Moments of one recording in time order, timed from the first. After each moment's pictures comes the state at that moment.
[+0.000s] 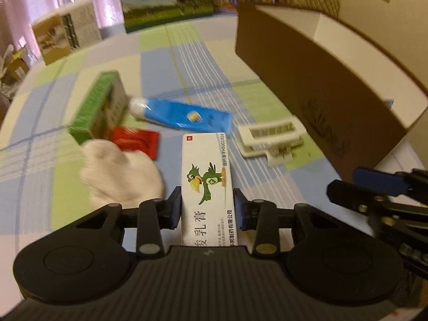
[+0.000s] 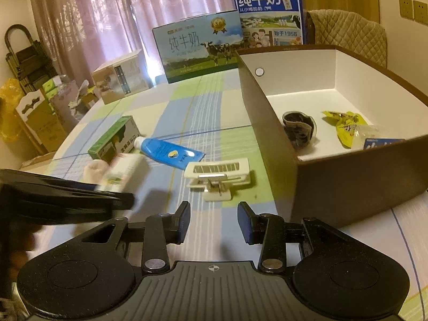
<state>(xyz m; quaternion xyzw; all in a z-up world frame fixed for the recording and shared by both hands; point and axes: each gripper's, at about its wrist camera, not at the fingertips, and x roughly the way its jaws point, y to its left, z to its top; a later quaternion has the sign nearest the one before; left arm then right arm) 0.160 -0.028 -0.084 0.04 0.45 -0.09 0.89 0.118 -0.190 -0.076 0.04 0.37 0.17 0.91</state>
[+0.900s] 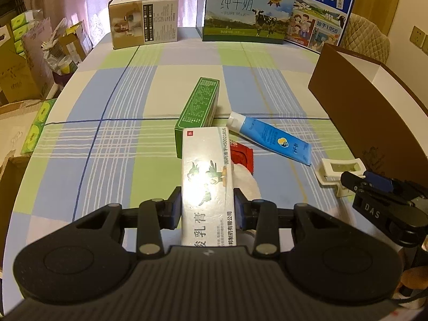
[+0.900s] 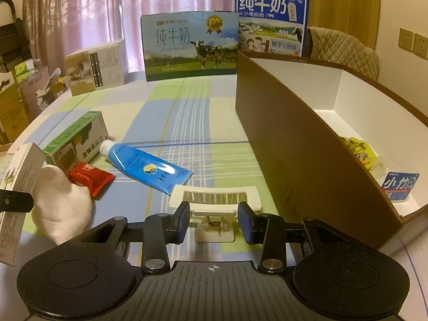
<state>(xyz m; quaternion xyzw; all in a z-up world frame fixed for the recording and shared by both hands) 0.161 0.065 -0.071 -0.03 0.43 0.00 0.90 0.168 -0.138 -0.115 -0.03 0.34 0.10 0.93</state>
